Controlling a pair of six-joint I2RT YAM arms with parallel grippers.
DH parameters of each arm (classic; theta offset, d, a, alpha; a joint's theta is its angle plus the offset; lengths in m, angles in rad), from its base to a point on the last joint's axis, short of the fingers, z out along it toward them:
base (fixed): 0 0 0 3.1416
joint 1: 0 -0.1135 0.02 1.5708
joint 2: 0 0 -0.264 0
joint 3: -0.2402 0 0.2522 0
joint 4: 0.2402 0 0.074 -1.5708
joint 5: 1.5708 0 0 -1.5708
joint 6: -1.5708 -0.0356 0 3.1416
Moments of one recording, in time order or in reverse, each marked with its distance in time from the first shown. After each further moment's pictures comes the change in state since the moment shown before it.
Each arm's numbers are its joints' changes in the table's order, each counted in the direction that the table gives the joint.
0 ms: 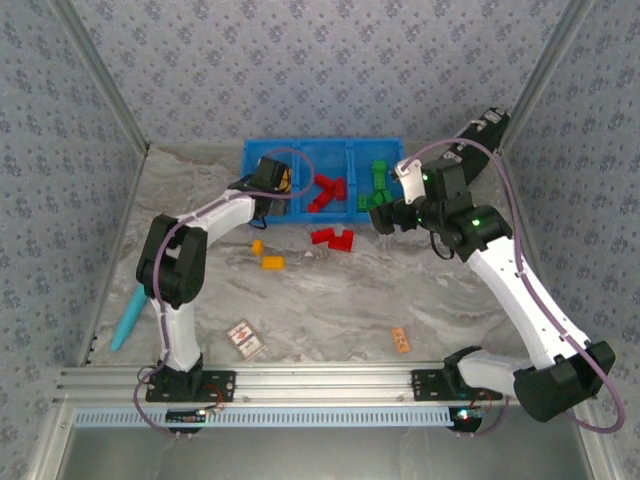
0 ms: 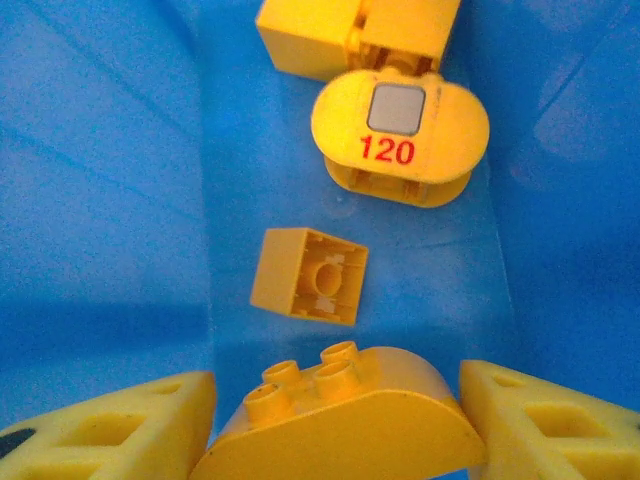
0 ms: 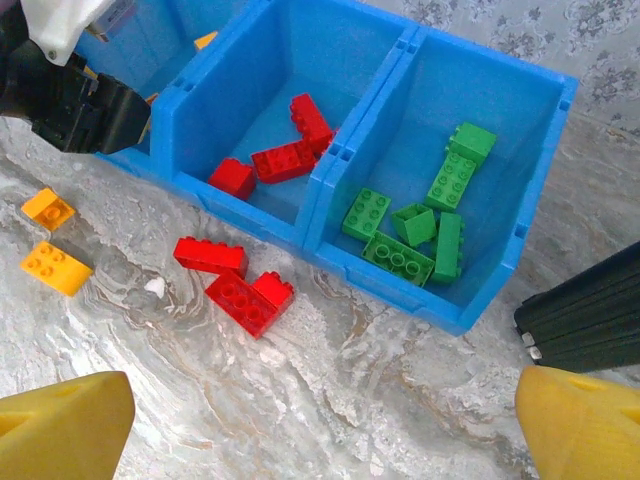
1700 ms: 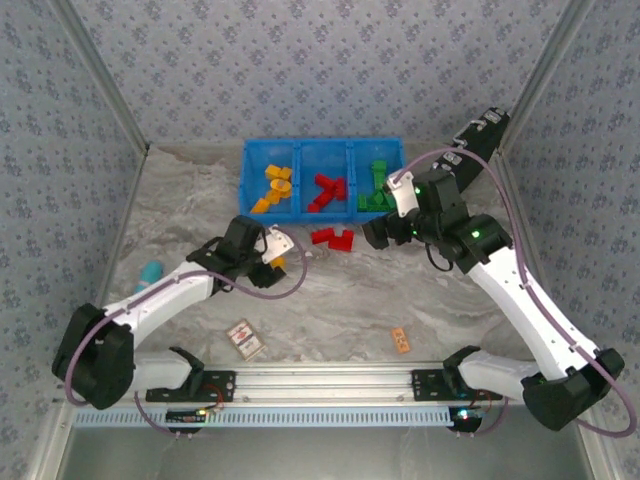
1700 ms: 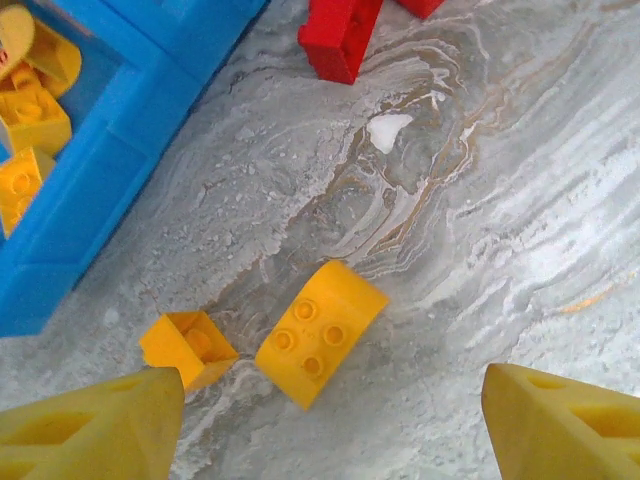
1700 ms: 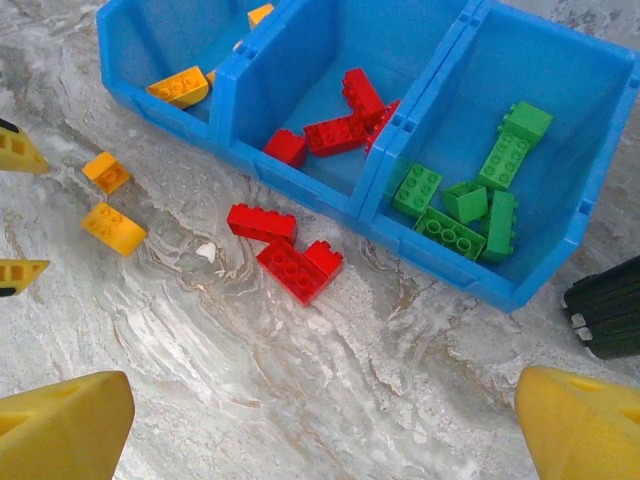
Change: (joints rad) left arm 0.118 -0.705 0.674 -0.056 0.322 -0.688; right arm -0.097 -0.058 0.017 0.061 0.010 -0.047
